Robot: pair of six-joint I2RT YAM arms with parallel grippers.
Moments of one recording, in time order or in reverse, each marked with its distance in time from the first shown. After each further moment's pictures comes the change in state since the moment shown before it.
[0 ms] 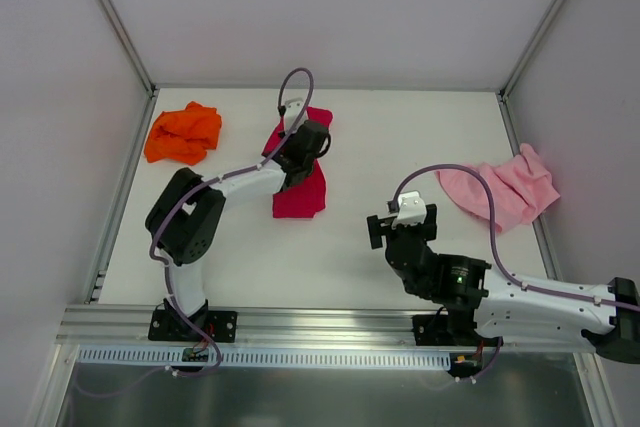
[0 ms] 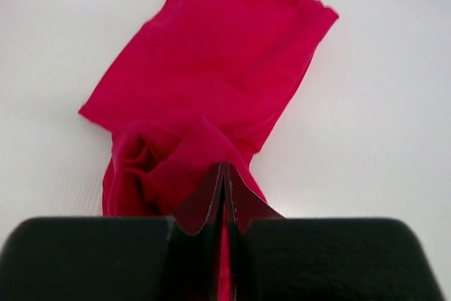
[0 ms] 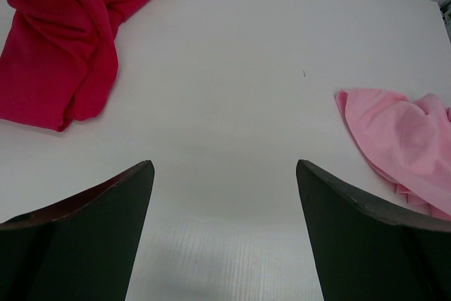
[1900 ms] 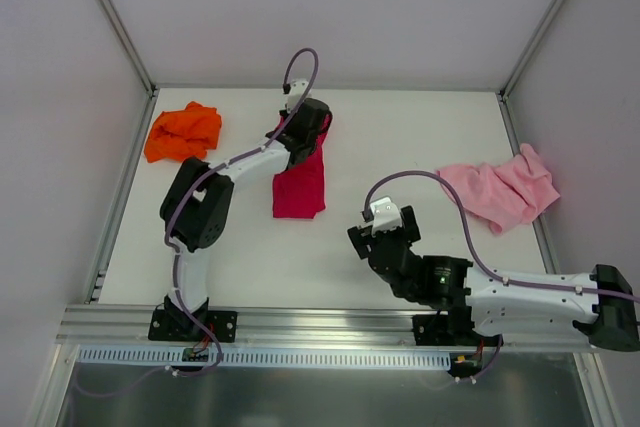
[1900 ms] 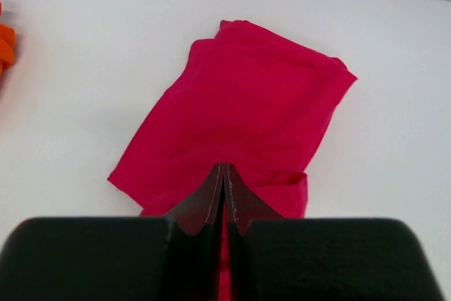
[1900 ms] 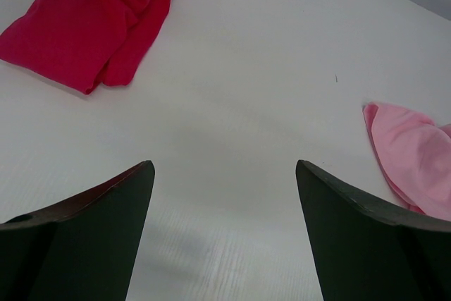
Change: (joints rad) left arm 0.063 0.145 0.272 -0.086 -0.018 0.169; right arm 0.051 0.122 0.013 0.045 -0.080 -0.071
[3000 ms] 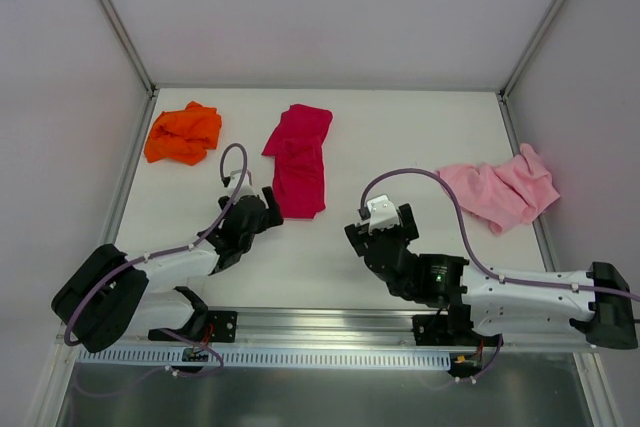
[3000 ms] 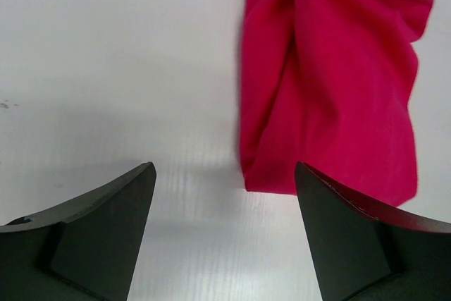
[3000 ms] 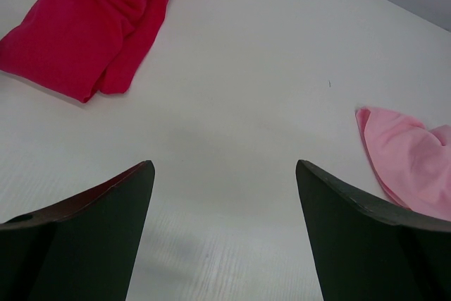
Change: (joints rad) left arm -0.039 -0.780 -1.143 0.333 0.180 -0.224; right arm 0.004 0.033 0.031 0.005 0.027 -0.014
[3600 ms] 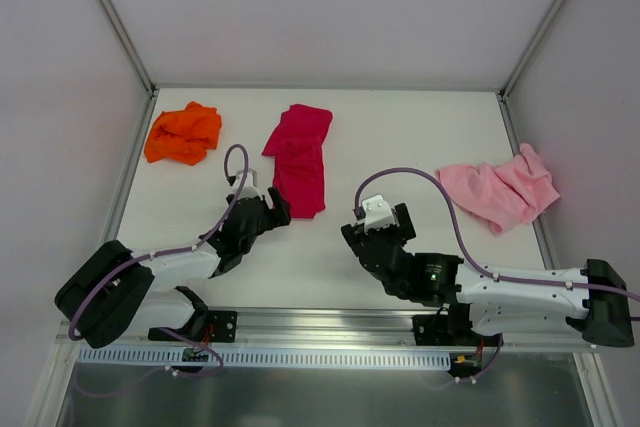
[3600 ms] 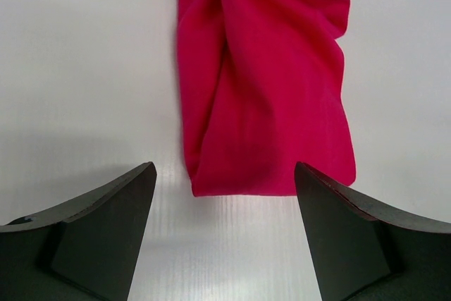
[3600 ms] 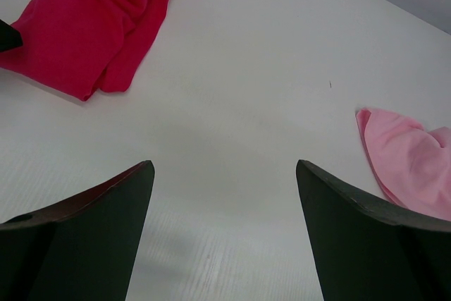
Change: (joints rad) left arm -0.013 0.024 -0.040 0.196 0.108 0.017; right arm 0.000 0.044 0.016 0.003 0.000 -0.002
